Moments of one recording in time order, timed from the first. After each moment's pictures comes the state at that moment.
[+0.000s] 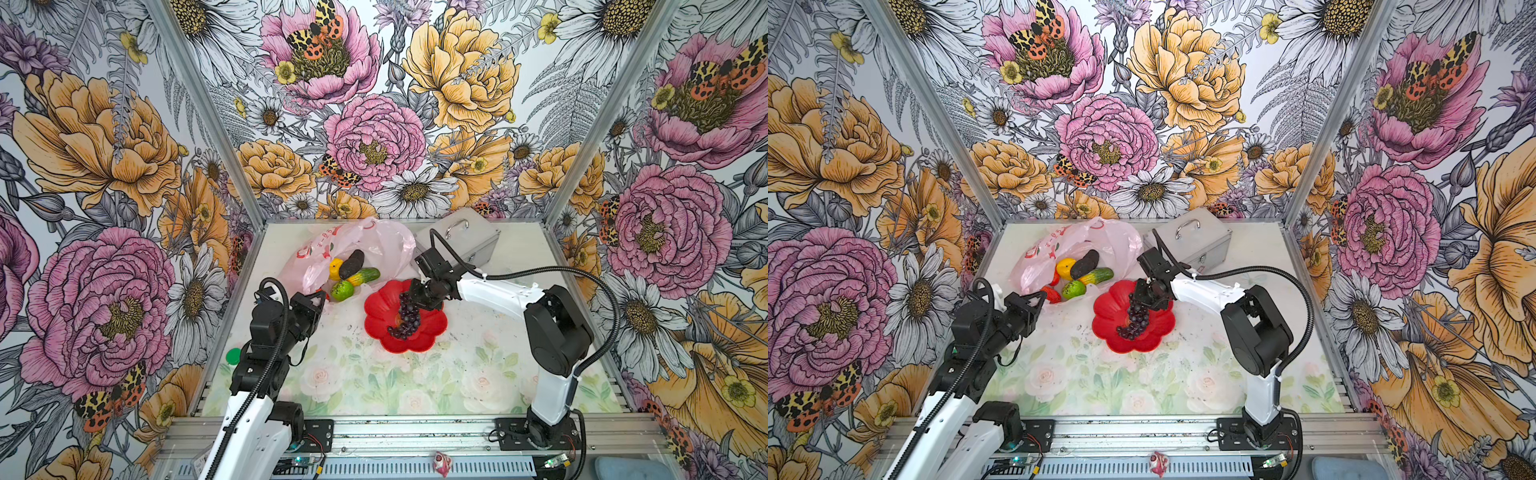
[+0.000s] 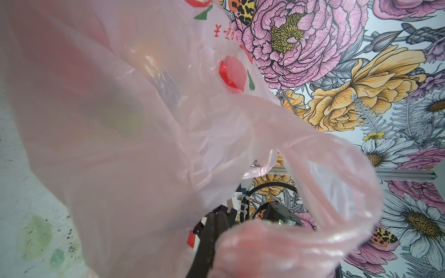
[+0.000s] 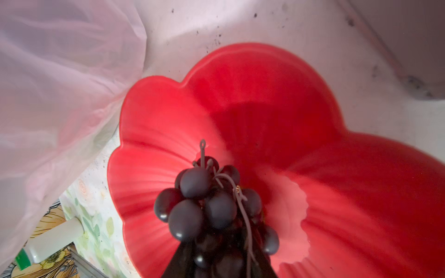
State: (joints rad) left arm -0.11 0.58 0.51 -0.26 0.25 -1.30; right arm 0.62 1.84 1.32 -0.55 -0.26 0.84
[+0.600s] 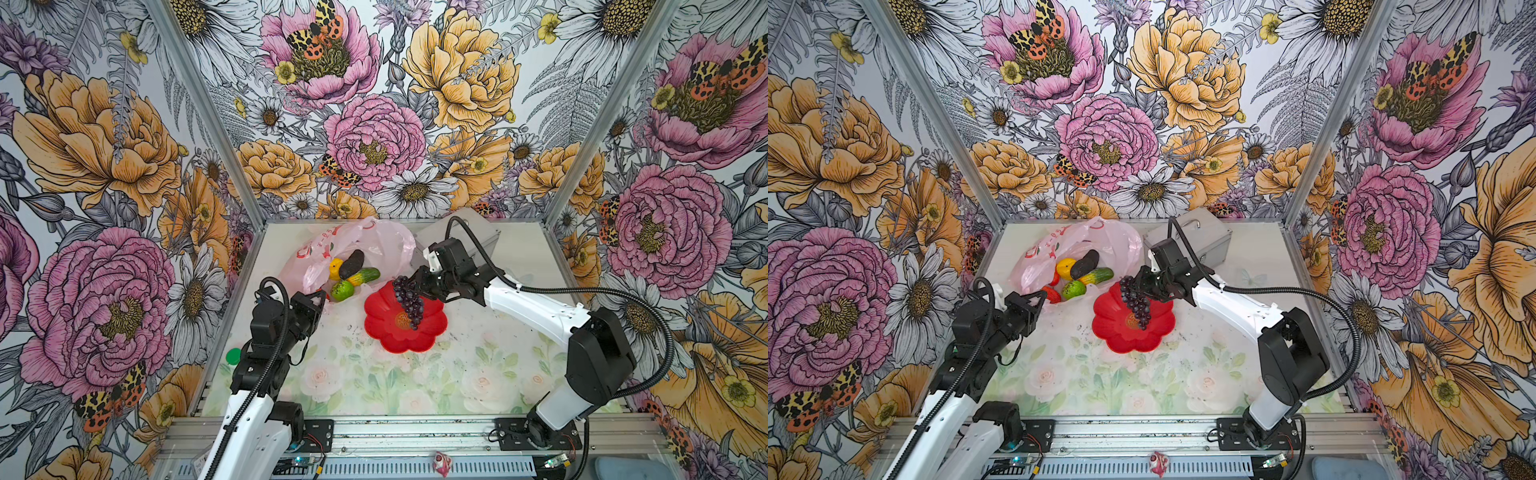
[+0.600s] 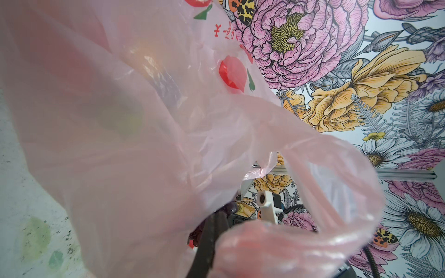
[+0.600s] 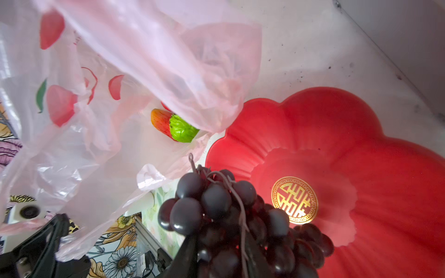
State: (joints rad) left arm -0.11 0.60 0.51 -0.25 0.25 -1.30; right arm 0.61 1.61 1.25 -0.40 -0.38 0.86
